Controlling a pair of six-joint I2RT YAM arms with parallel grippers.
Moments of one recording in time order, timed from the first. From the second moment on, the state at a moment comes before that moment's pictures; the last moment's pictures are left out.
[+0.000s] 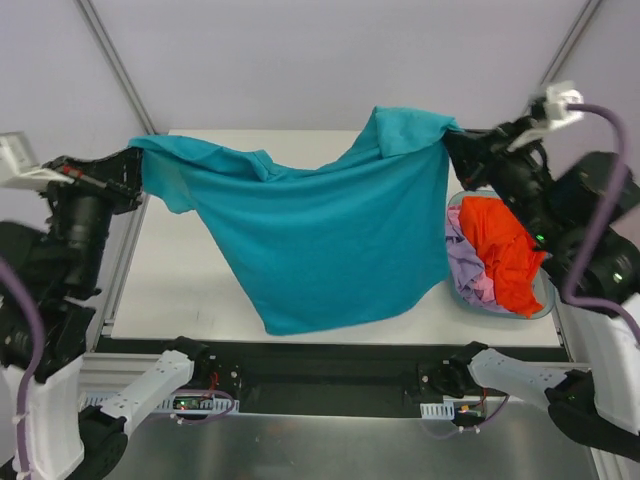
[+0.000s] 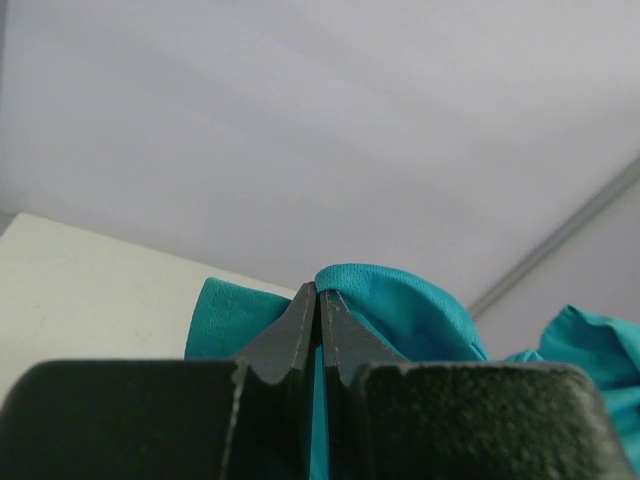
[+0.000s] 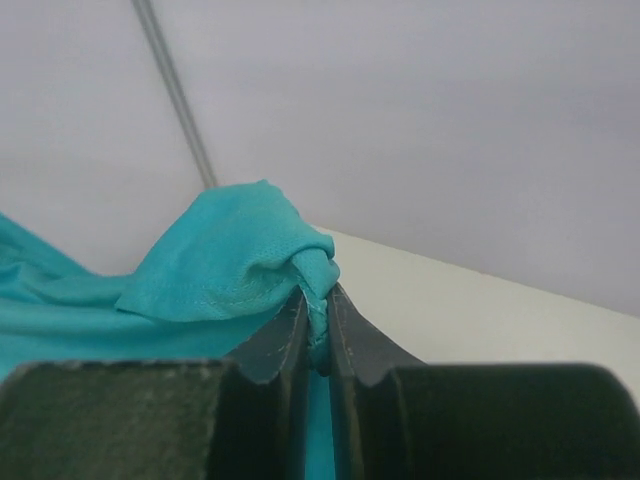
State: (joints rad) left arm -0.35 0.77 1.70 -0.67 -0.24 -0.47; right arm 0.63 1.00 1.80 -0.63 0.06 0.11
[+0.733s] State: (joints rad) left arm 0.04 1.43 1.18 -0.85 -0.02 -0.69; right arm 0.48 1.75 1.59 -0.75 0.02 0.22
